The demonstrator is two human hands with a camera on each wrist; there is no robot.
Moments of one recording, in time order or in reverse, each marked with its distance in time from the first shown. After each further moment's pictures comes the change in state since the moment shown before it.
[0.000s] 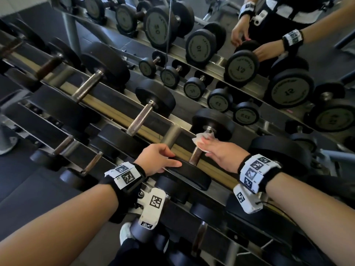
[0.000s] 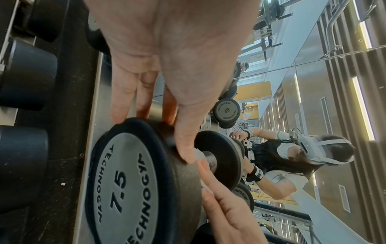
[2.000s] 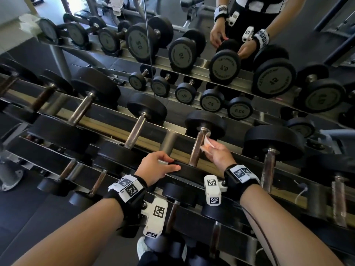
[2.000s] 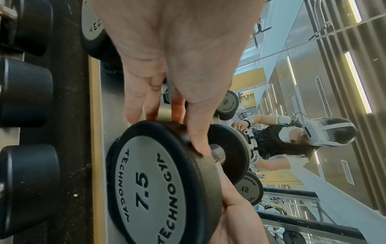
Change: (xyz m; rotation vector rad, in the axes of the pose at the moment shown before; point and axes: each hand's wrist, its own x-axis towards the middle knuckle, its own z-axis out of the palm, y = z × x) left_hand -0.001 -0.009 0.000 -0.016 0.011 0.041; right_hand 0.023 -0.018 0.059 1.670 0.655 0.615
